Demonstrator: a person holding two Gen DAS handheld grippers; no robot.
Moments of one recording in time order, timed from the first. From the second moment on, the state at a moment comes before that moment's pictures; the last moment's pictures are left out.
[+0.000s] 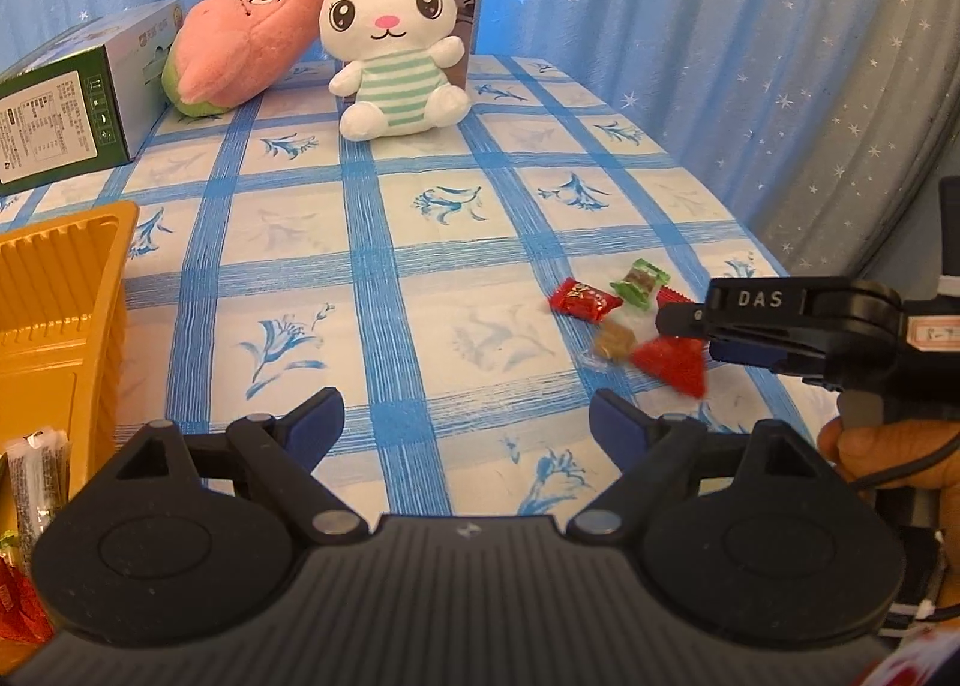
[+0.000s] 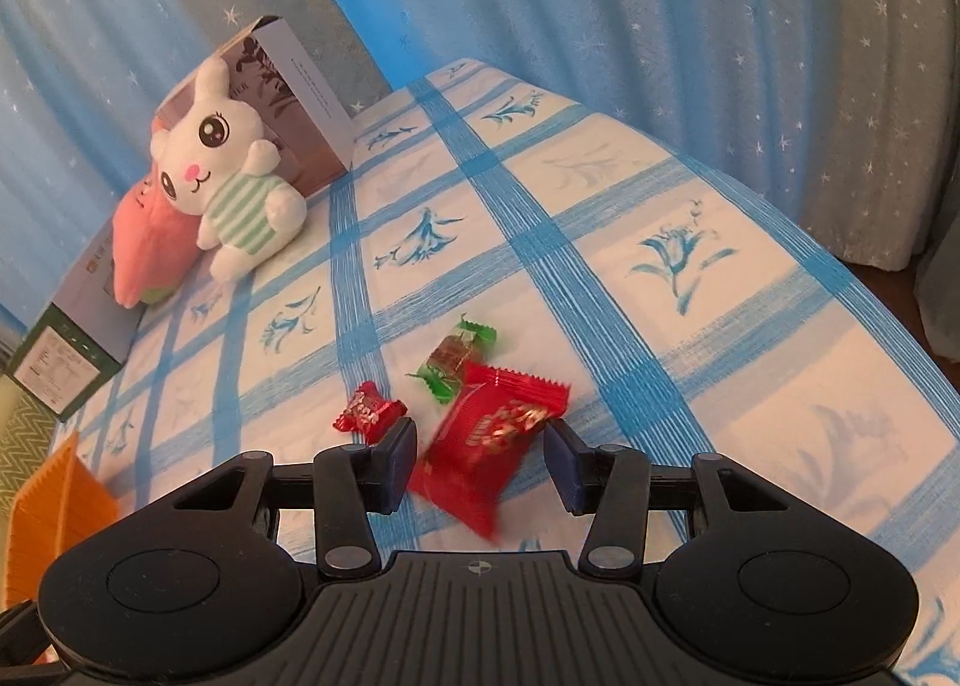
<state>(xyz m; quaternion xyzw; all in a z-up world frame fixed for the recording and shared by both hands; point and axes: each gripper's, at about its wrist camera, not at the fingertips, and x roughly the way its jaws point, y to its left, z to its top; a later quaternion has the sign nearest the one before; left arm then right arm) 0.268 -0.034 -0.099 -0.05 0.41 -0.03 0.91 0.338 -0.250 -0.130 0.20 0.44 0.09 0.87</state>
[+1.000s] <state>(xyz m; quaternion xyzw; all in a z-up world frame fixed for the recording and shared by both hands) 0.319 -0.100 -0.135 0.02 0.38 -0.15 0.91 0.305 -0.283 -0.128 0.07 0.42 0.12 0.90</state>
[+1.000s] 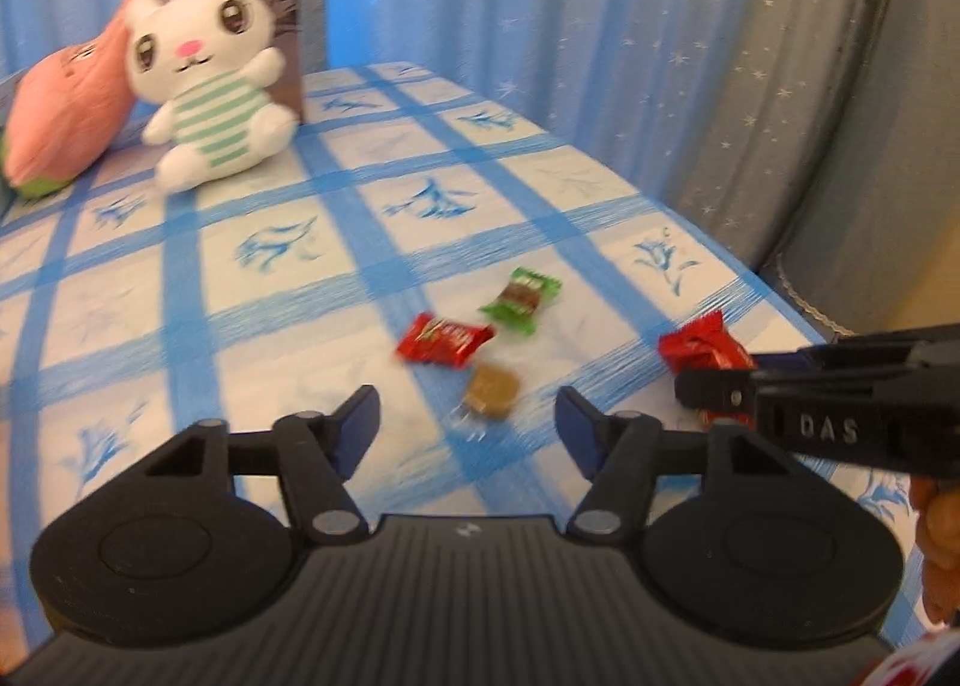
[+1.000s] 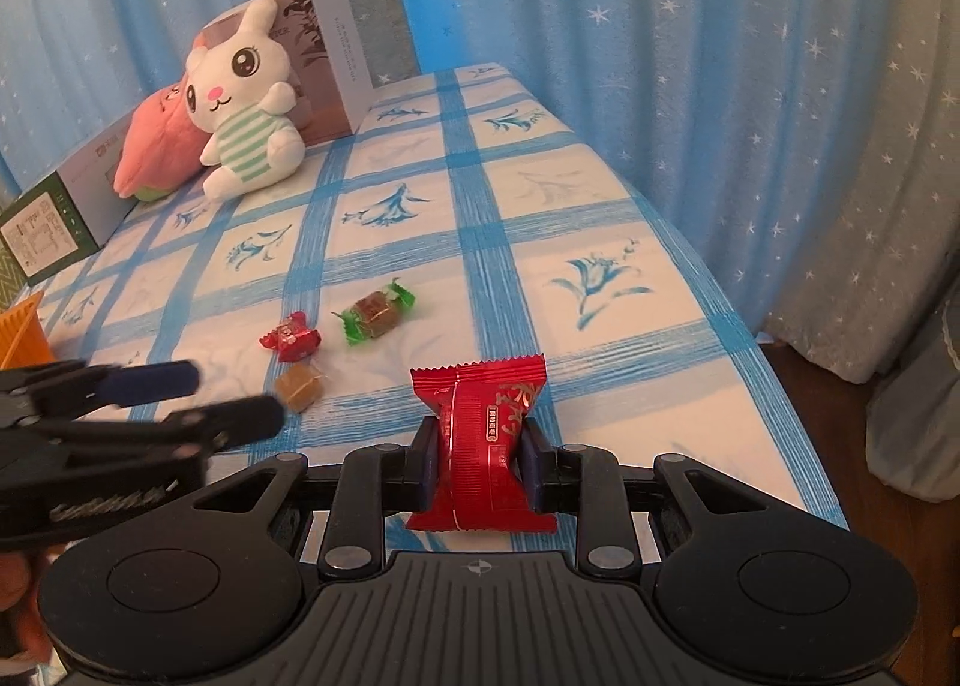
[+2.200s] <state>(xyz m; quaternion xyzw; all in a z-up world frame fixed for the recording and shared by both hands) 0.240 -0.078 -0.103 -0.01 0.41 -0.12 0.90 0.267 -0.257 -0.064 0.07 0.41 0.16 0.89</state>
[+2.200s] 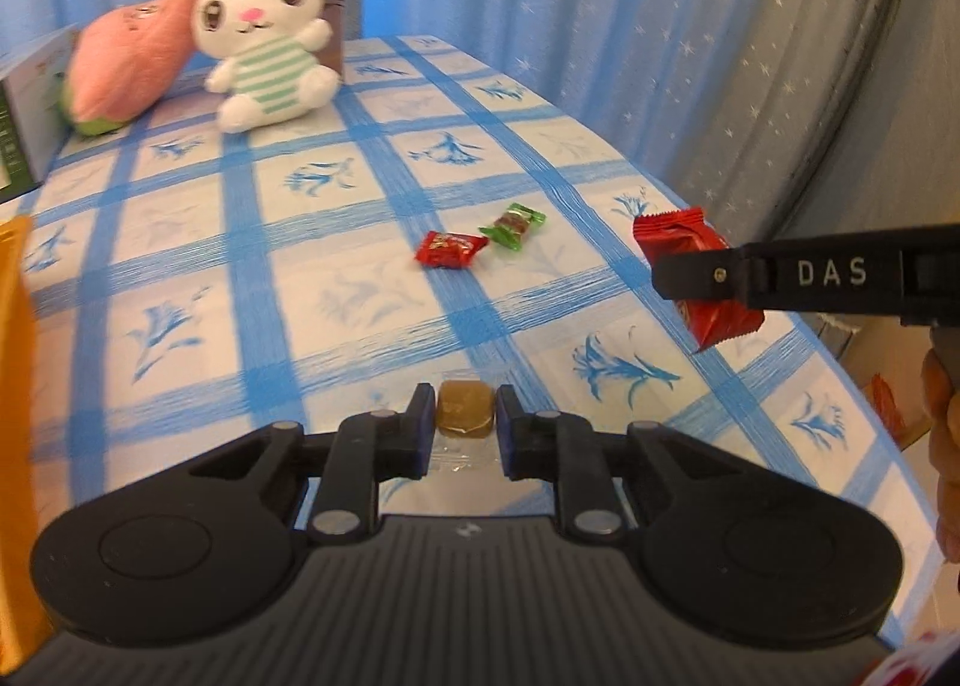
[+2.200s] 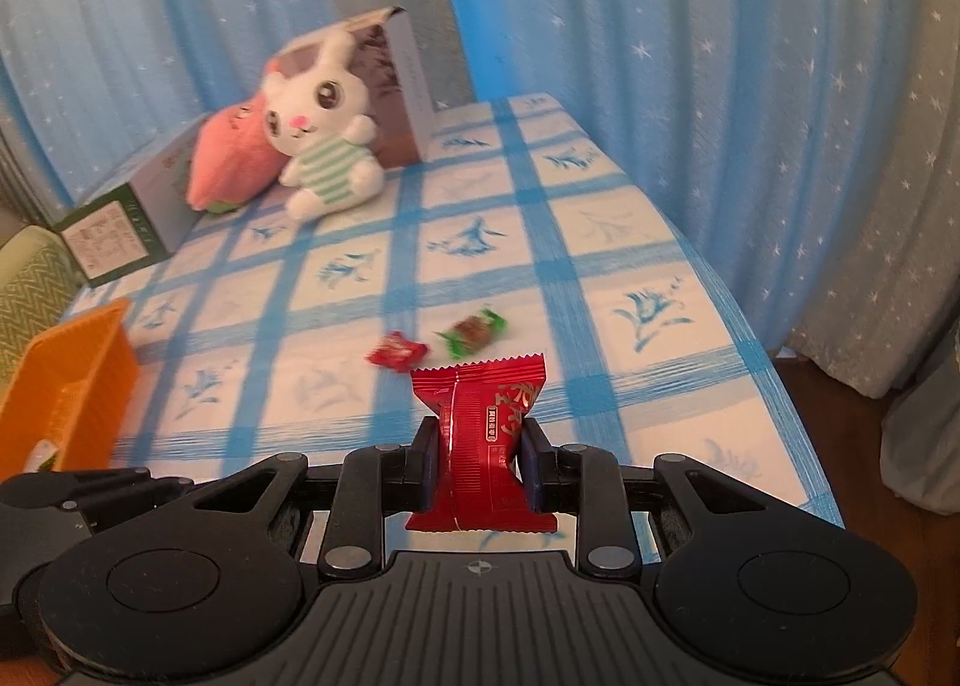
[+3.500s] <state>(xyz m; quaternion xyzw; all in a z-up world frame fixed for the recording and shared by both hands) 0.032 0.067 0.006 -0.07 0.36 0.03 0.93 0.086 -0.135 0.012 0.03 0.38 0.27 0.88</state>
